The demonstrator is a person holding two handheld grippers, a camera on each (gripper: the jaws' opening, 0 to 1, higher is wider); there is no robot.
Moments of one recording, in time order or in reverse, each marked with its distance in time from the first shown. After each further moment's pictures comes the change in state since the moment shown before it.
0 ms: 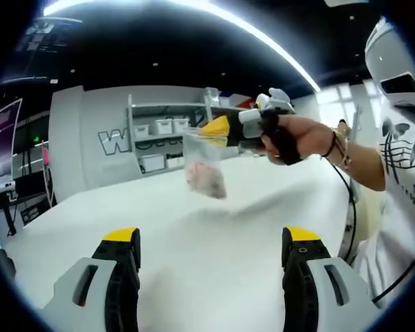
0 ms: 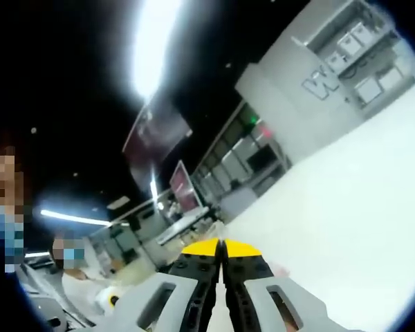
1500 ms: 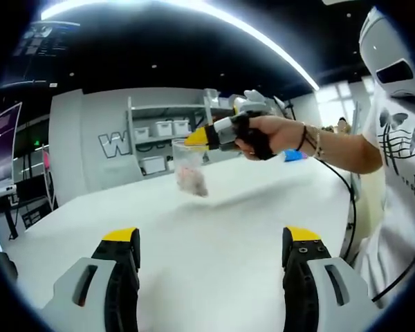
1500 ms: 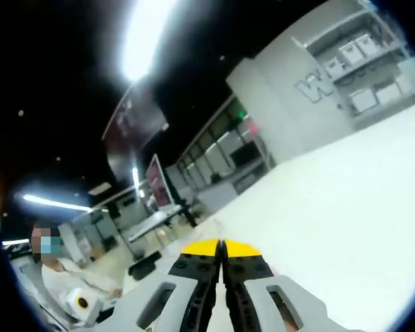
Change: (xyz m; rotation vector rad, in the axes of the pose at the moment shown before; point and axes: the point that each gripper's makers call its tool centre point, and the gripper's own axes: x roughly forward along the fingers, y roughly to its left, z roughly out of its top) left arm 0.001 0.001 0.002 0.019 -0.008 0.004; right arm 0.027 -0.052 0.028 -0.084 0.056 -0.113
